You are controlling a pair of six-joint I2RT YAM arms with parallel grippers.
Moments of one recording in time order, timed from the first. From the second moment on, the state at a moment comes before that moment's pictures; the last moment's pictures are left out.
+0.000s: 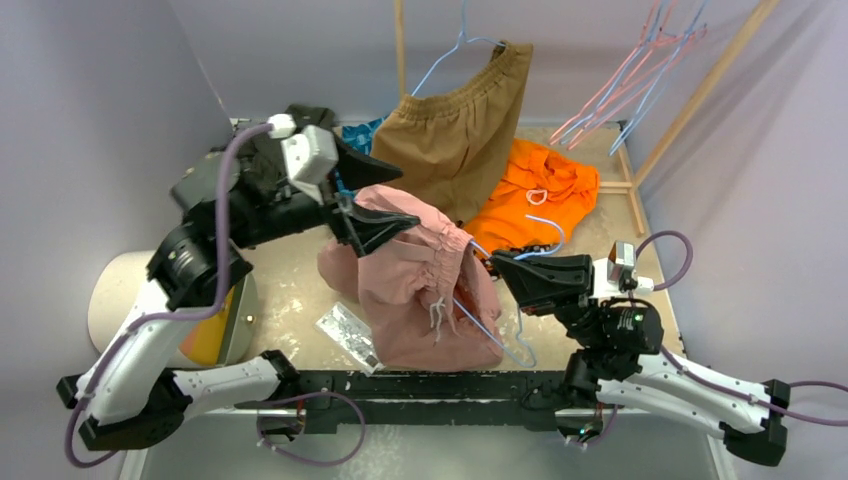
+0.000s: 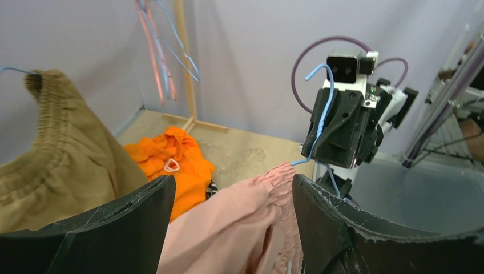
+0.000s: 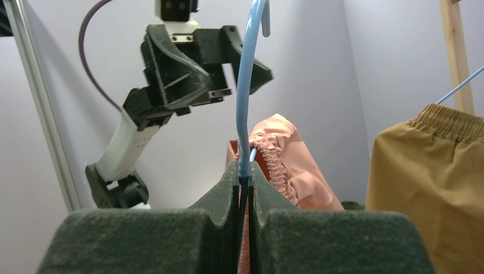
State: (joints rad) left arm -0.80 1.01 1.62 -0.44 0.43 -0.09; right arm 1.12 0.48 0.45 0.81 0.07 0.29
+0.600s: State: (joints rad) left arm -0.83 1.08 1.52 -0.55 0.64 0.16; right arm 1.12 0.47 0.45 0.71 0.01 0.30
